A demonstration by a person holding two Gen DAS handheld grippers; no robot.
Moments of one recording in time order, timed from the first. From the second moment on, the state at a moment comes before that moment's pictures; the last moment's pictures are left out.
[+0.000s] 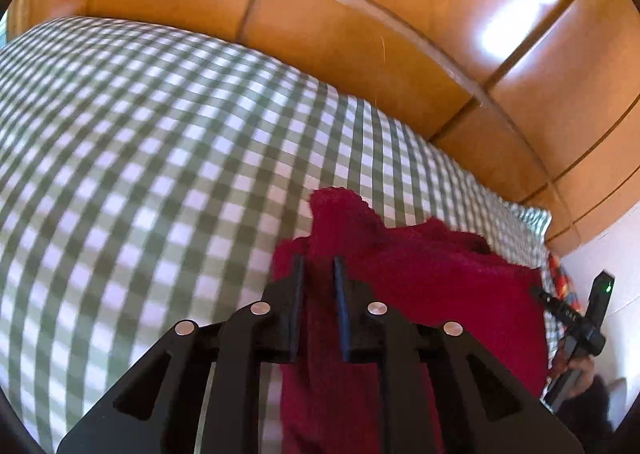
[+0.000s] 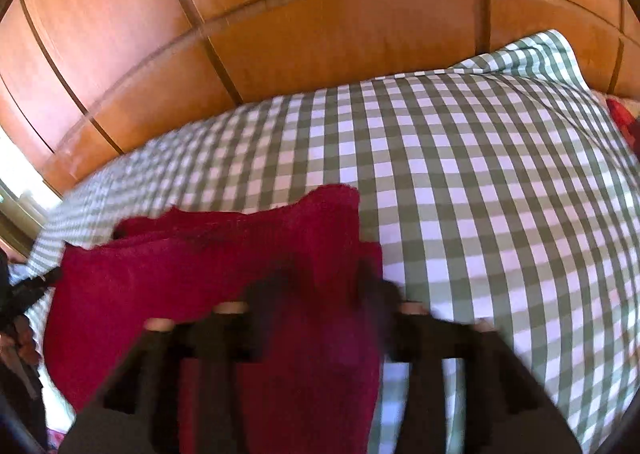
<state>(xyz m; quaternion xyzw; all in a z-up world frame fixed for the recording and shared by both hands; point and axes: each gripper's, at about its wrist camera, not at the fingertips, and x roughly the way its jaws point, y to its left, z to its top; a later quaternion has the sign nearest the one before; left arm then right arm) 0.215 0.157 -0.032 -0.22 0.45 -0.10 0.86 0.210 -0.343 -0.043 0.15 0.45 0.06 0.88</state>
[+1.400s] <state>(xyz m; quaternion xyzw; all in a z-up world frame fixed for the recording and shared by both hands) 0.018 0.152 -0.008 -0.09 0.39 -0.24 0.88 0.061 -0.358 -0.034 0.16 0.46 0.11 0.87</state>
